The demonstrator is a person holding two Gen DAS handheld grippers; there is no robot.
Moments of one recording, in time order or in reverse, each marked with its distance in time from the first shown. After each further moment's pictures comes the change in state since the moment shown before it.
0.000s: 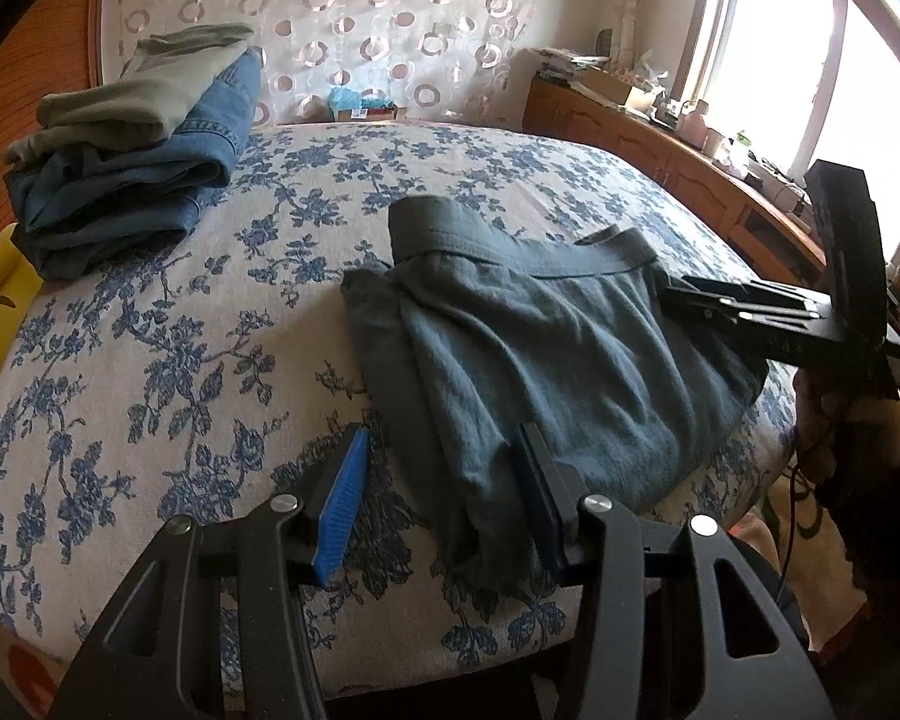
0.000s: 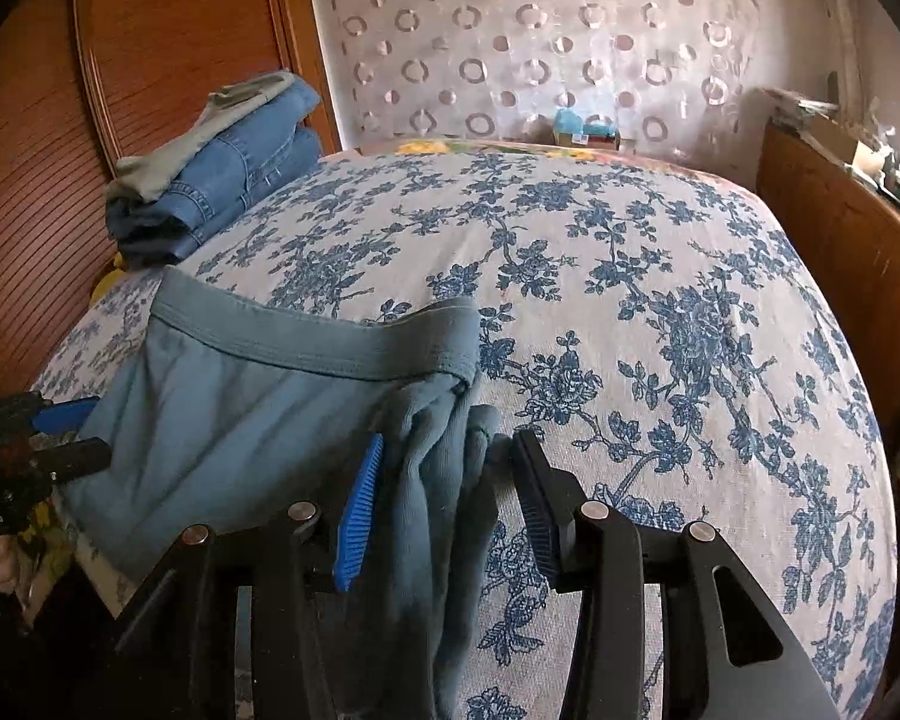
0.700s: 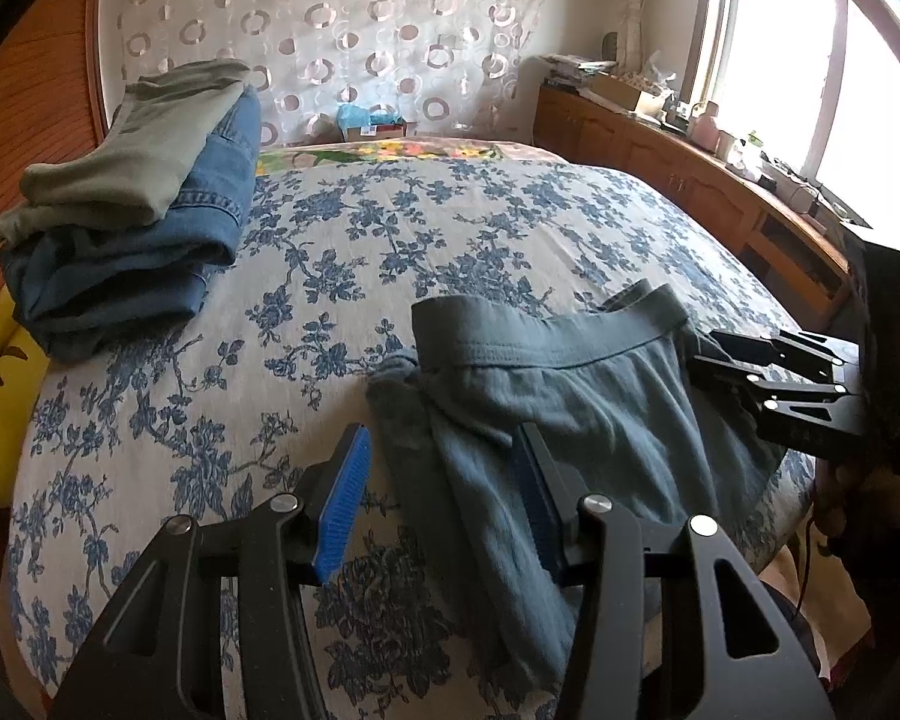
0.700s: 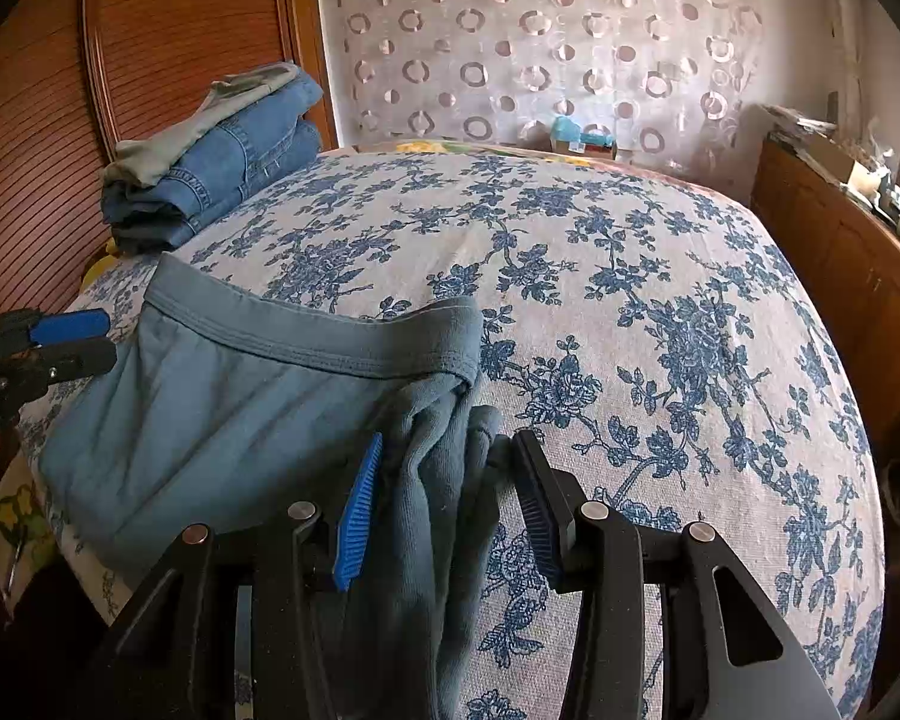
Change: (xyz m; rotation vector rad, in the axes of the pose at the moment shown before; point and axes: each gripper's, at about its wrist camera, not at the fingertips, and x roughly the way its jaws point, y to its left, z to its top) left arm 0.010 0.005 0.041 0.034 -0.019 0.048; right arm -0.002 0.005 0.000 -0.041 -0.002 -0.040
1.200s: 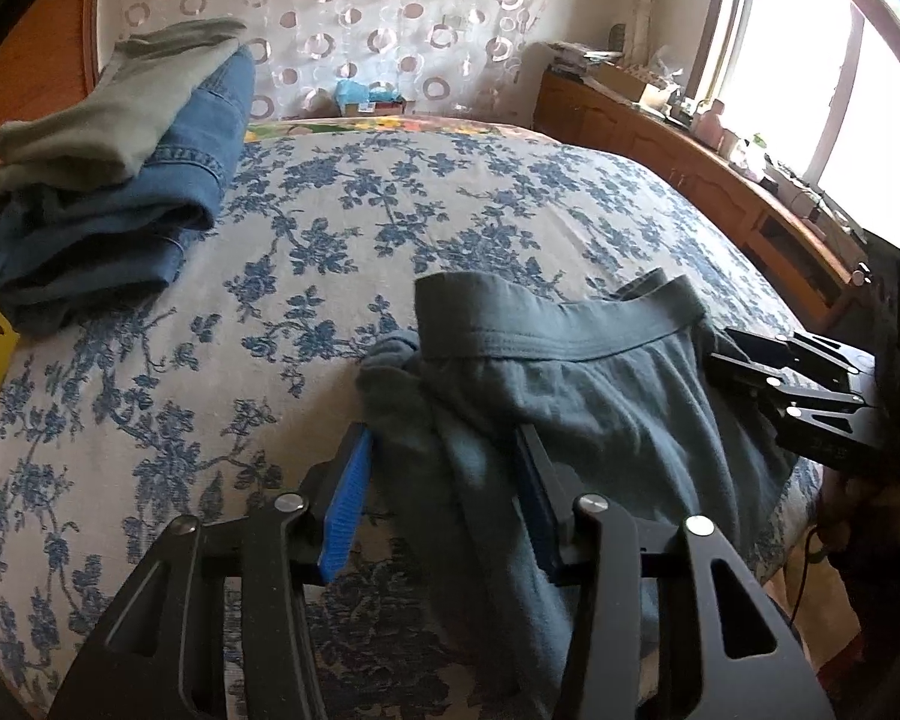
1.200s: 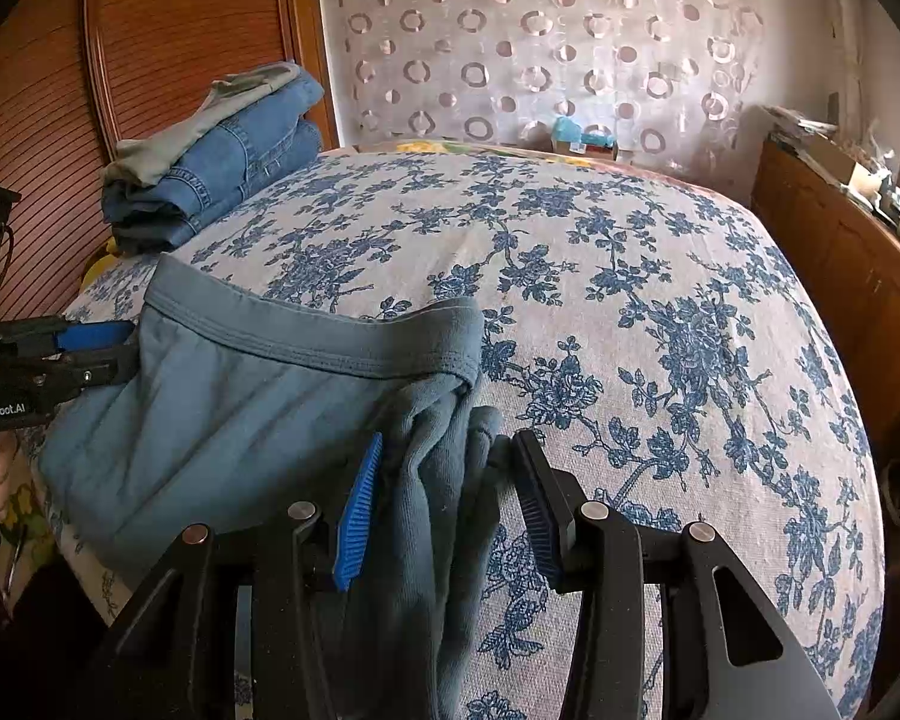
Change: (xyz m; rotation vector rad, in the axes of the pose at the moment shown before) left arm 0.023 0.005 -0.002 -0.043 0.046 -0.047; right arm 0.000 0.000 0.000 -0.001 0.001 -0.003
